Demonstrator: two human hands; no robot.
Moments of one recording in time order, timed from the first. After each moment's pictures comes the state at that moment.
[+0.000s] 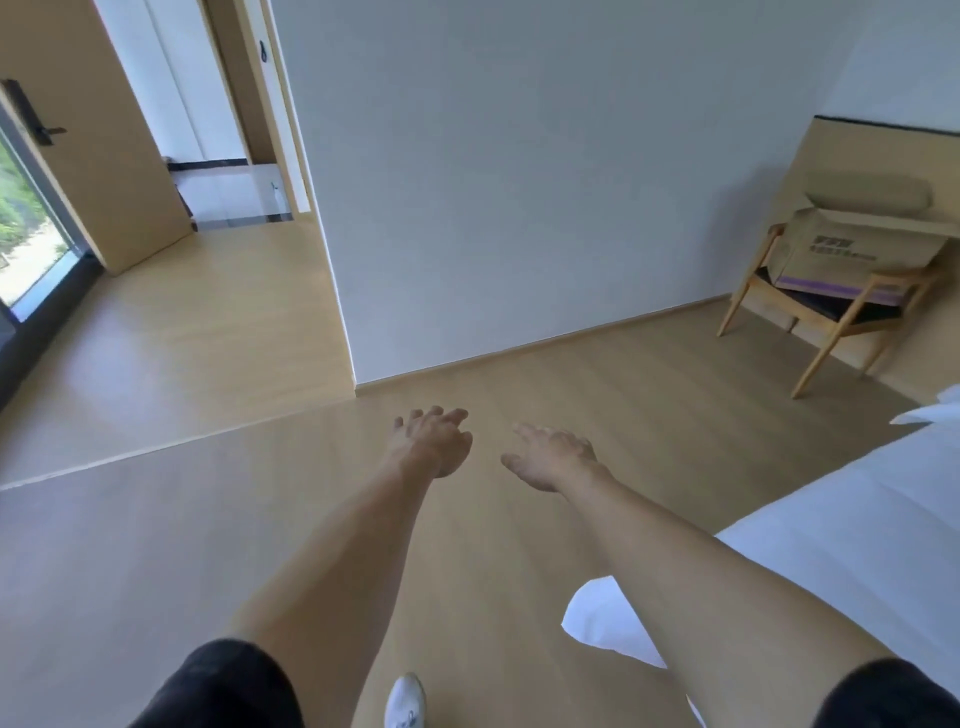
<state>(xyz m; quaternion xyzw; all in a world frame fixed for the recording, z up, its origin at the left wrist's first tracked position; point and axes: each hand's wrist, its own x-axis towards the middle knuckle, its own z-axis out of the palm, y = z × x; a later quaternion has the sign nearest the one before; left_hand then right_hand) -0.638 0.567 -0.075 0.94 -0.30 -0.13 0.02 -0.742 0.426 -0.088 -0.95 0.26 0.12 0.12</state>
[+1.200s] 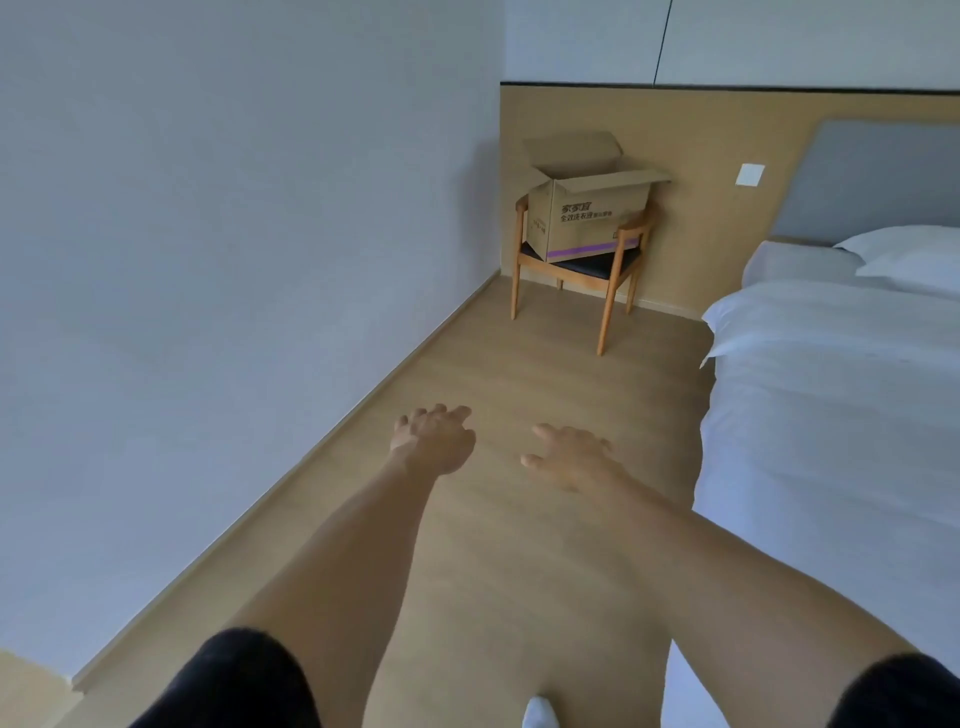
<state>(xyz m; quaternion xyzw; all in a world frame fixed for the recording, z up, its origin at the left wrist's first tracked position) -0.372 0.010 -0.089 0.79 -0.60 -0.14 -0.04 -0.556 -0.044 -0.114 -0.80 0.57 0.10 0.17</state>
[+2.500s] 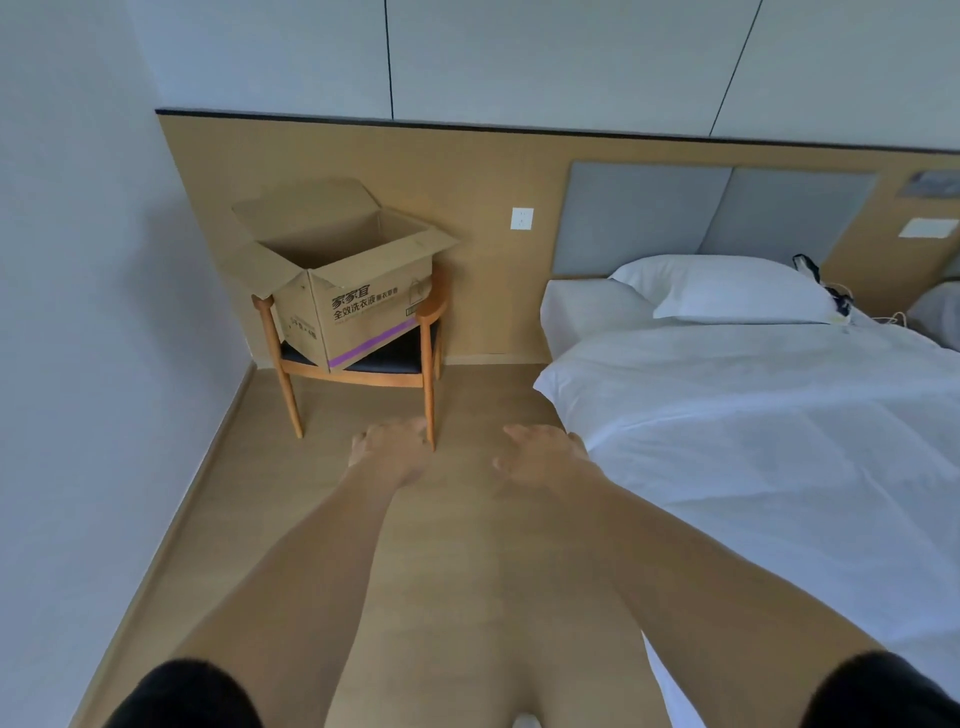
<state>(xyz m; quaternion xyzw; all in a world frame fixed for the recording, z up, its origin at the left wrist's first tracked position) -0.379 -0.700 -0.093 0.61 -0.78 -0.16 -0.03 -0.582 -0.636 -0.091 -0.63 0.76 0.03 0.17</state>
